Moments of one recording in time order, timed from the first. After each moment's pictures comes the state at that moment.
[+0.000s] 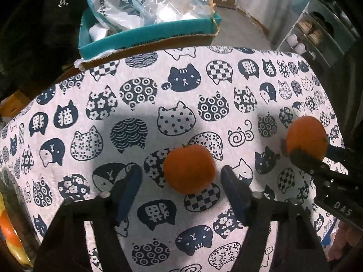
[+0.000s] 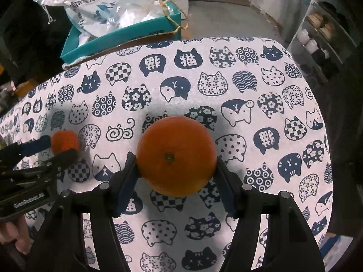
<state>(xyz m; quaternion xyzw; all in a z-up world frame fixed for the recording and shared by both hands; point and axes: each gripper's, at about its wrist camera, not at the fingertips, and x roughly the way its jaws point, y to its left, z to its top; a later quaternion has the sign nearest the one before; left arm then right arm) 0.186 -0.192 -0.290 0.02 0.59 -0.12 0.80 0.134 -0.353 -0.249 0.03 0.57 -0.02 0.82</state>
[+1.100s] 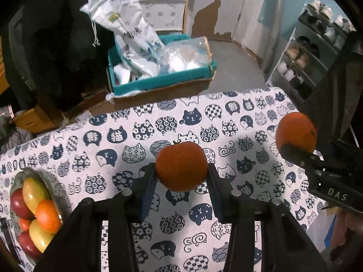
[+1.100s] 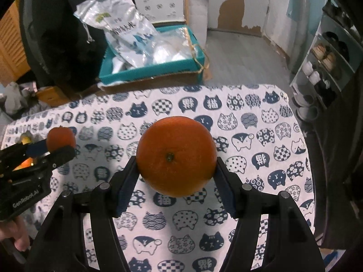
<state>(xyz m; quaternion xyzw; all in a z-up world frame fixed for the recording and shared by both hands) 0.131 -0.147 -0.186 0.01 0.49 -0.12 0.86 0.103 -0.307 -0.162 0.01 0.49 0.03 0.87</state>
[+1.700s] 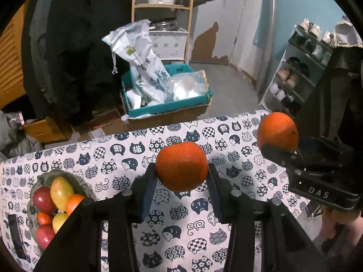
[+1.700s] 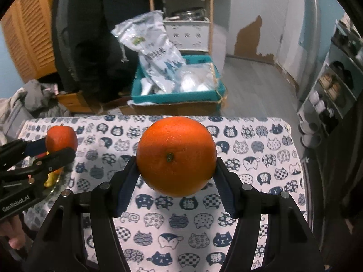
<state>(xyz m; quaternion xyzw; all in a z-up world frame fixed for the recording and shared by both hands) 0.078 -0.110 -0.112 -0.01 0.43 -0.13 0.90 0.070 -0.261 -0.101 -0.02 0.43 0.09 0.90</state>
